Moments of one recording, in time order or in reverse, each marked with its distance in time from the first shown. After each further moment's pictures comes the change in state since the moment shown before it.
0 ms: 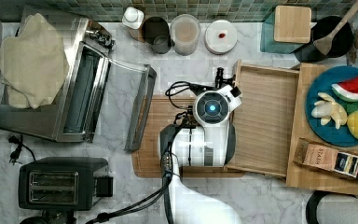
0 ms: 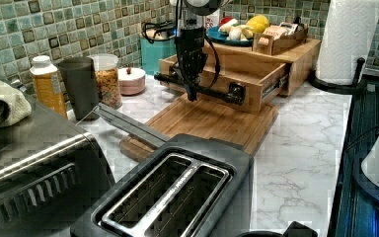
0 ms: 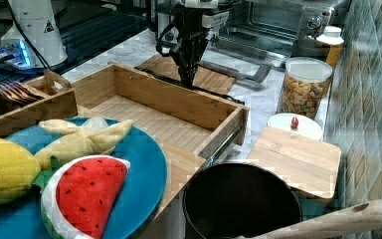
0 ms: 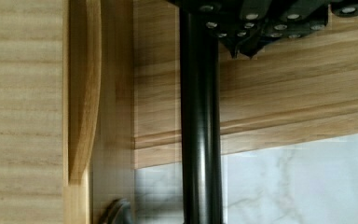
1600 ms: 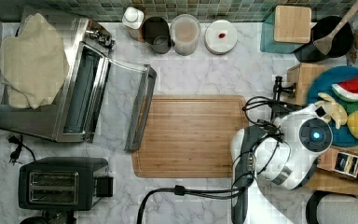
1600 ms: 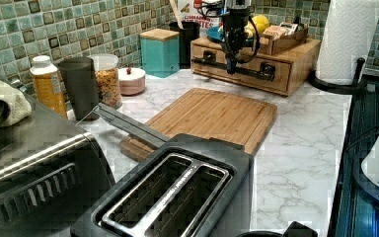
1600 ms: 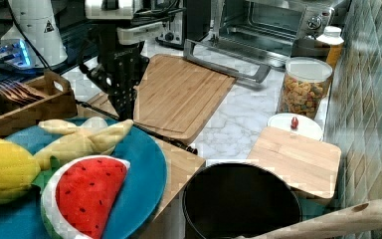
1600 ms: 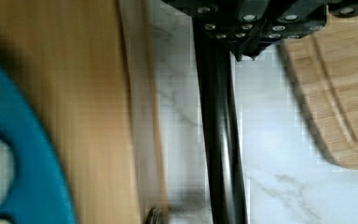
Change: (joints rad) arm -0.157 -0.014 -0.240 0.020 0.122 0.011 -0.438
